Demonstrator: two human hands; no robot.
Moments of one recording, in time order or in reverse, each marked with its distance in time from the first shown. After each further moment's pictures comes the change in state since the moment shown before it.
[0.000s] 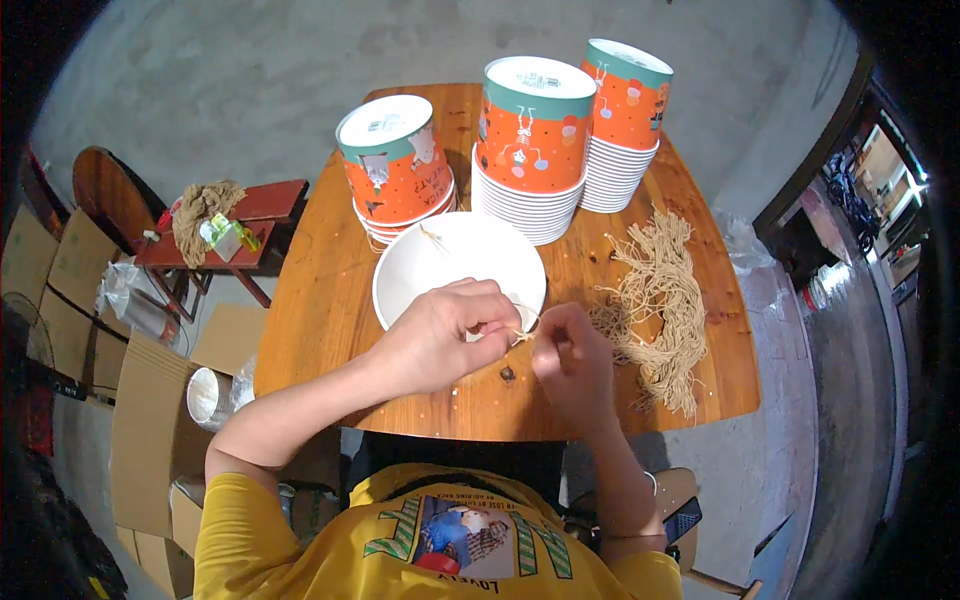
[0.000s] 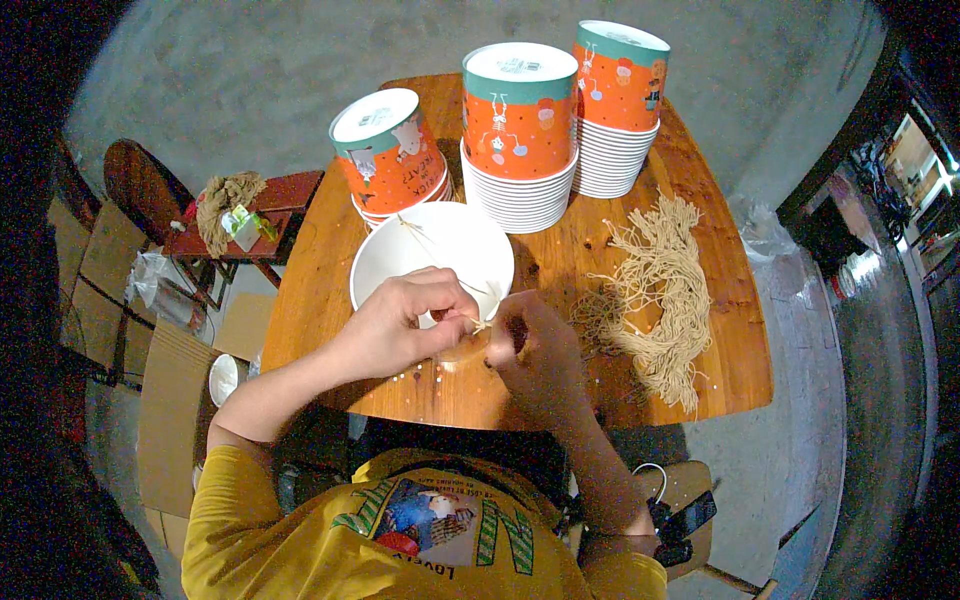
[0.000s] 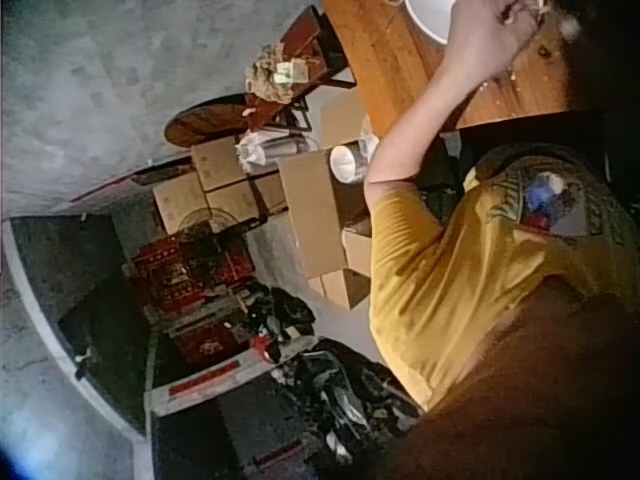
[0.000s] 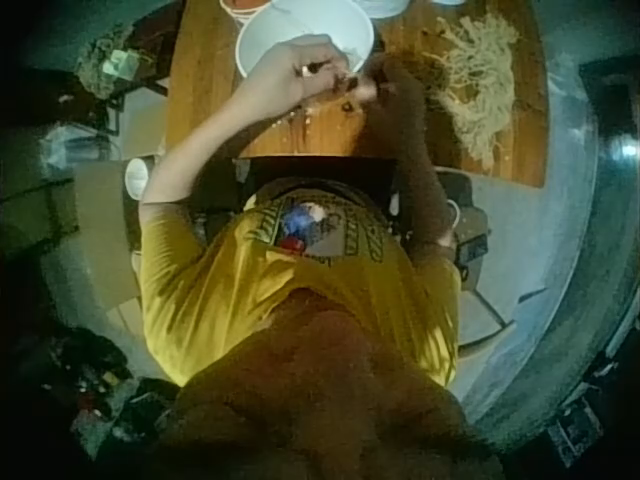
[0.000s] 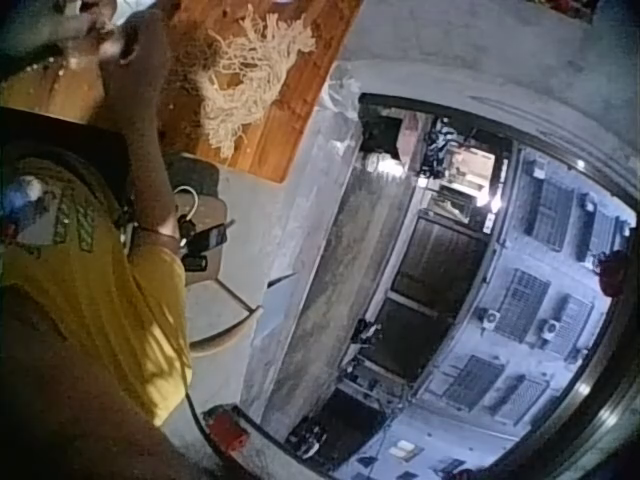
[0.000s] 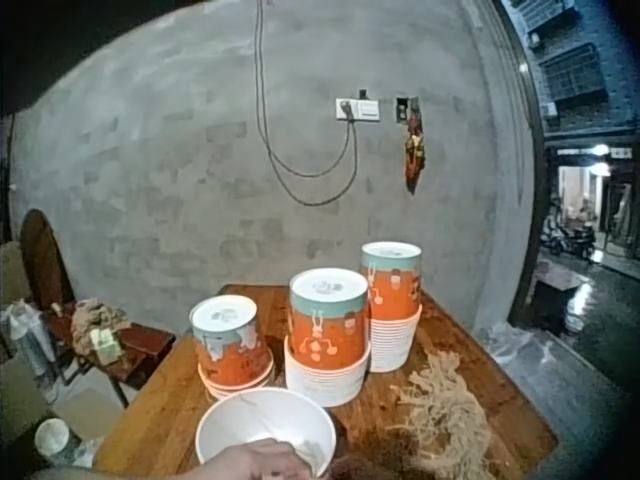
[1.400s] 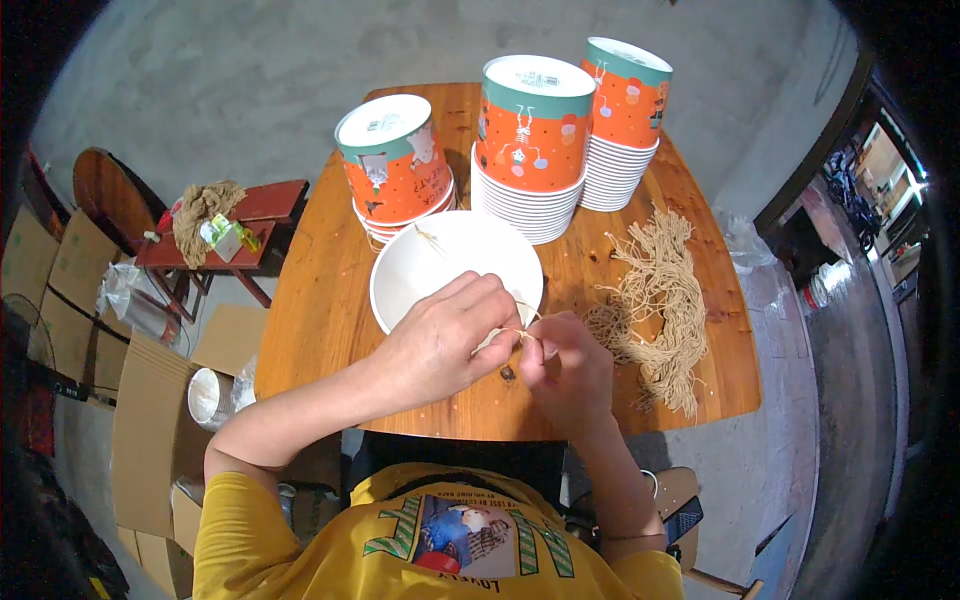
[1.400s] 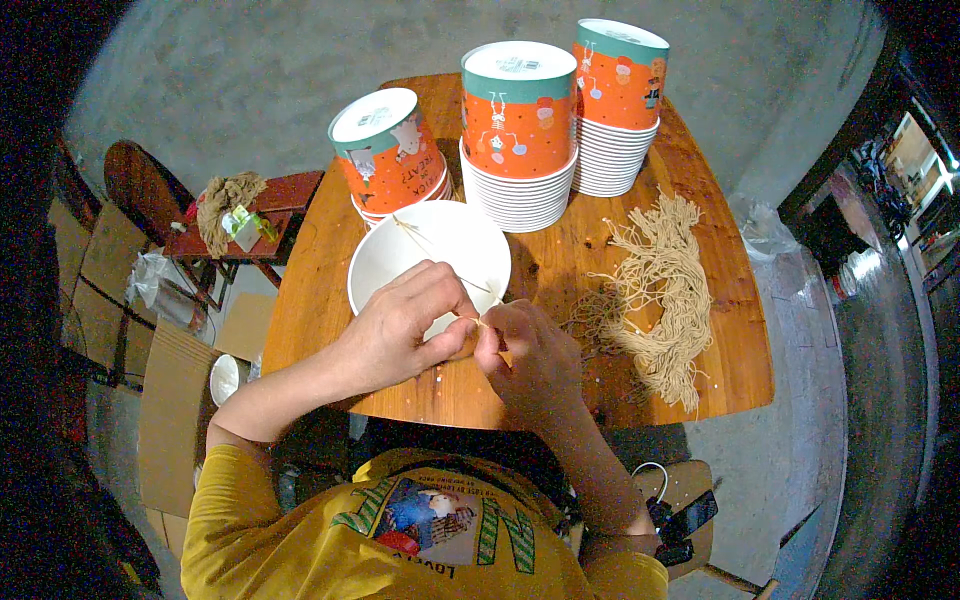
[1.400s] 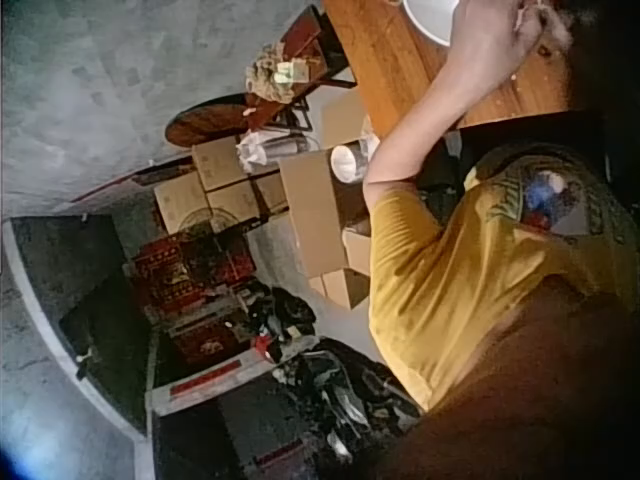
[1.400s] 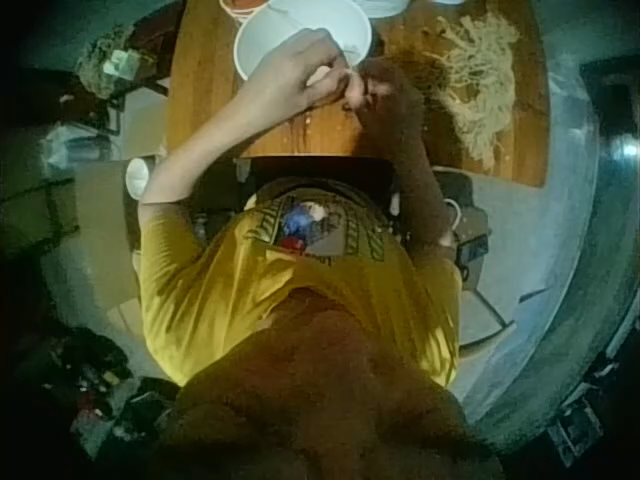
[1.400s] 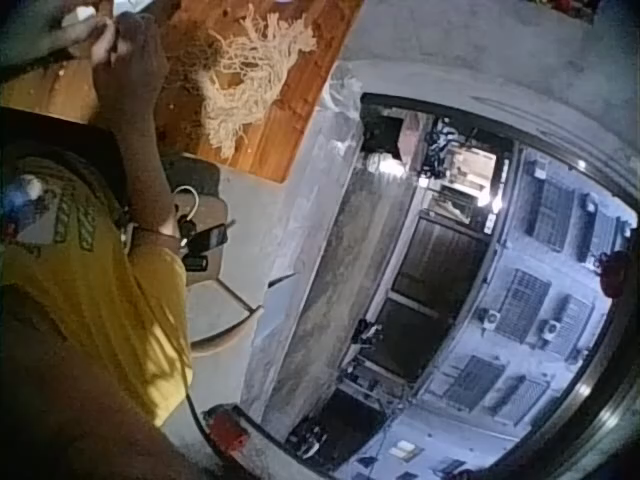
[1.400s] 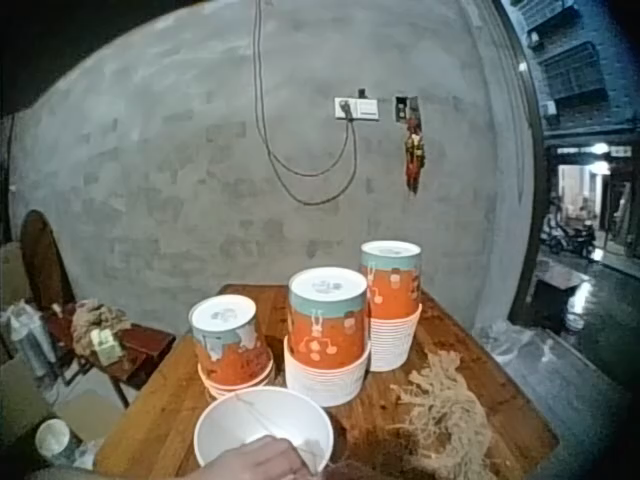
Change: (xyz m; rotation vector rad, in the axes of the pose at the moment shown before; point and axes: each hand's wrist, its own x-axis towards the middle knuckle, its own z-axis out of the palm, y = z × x) left_hand 0.001 0.011 0.002 0.269 0.057 0.108; right_hand -0.001 0.006 0.009 -0.358 0.149 -0.347
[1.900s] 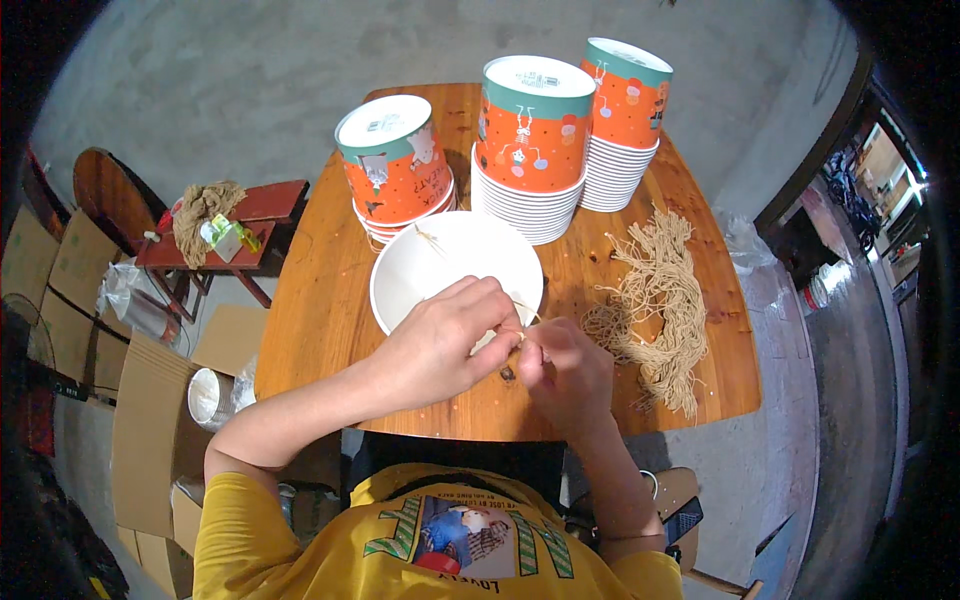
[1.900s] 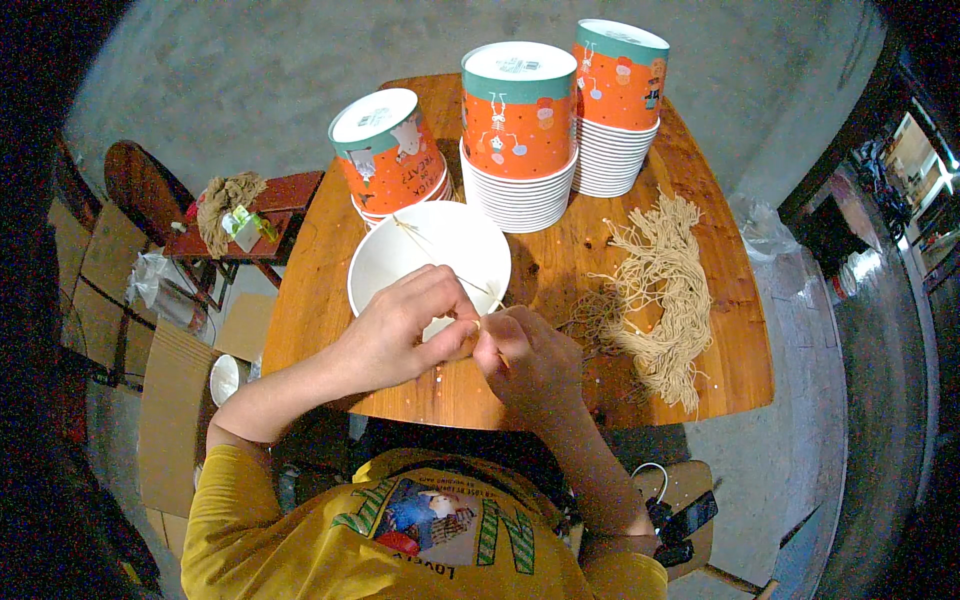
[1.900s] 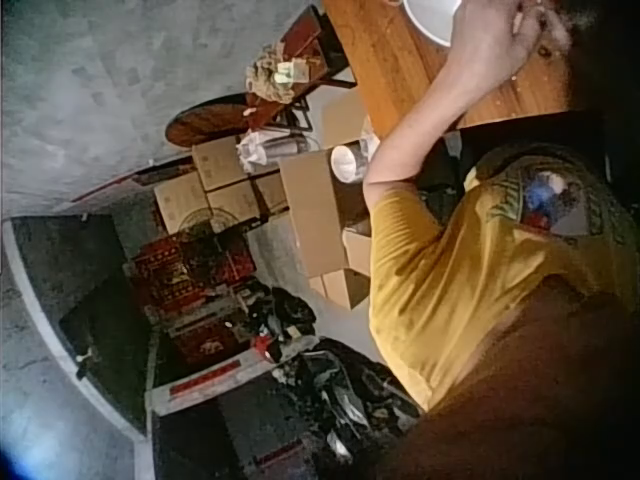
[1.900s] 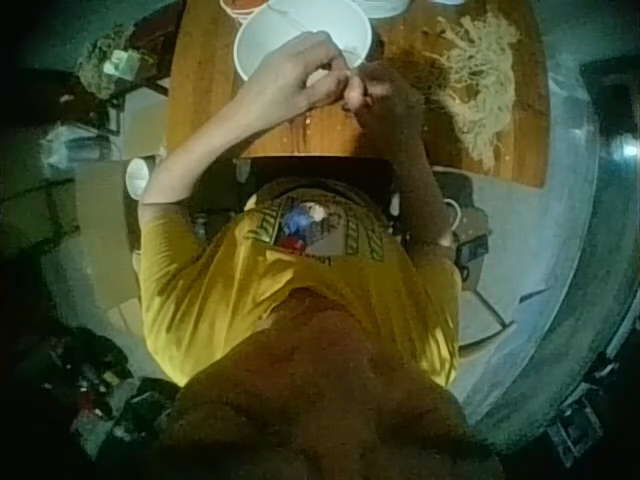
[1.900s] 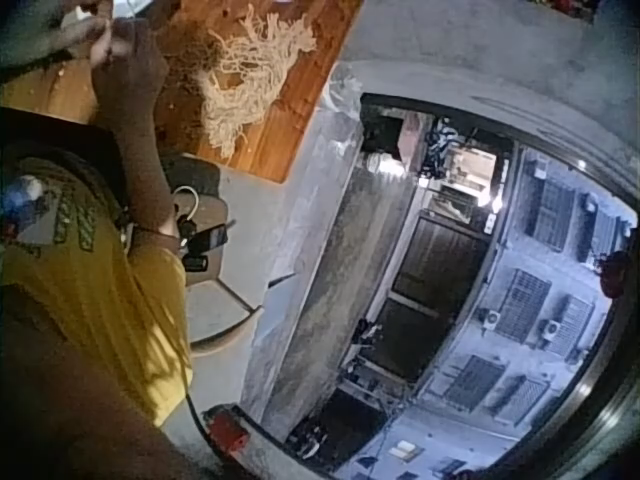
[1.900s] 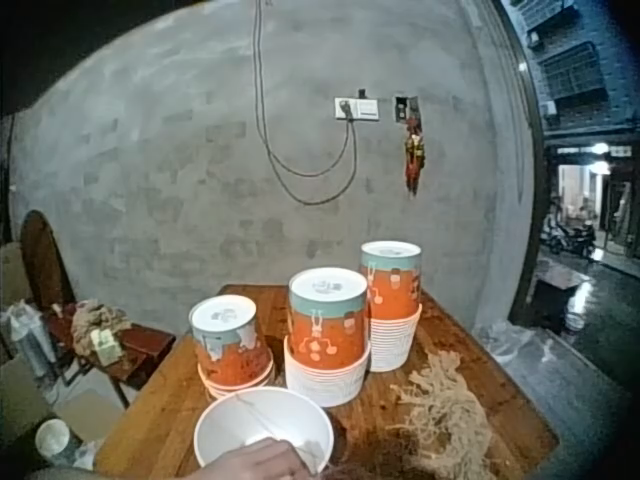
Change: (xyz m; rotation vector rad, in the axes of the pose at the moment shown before) left_hand -0.001 0.000 0.000 -0.063 -0.023 -0.043; right_hand -0.004 0.005 0.005 -0.011 0.109 -0.152
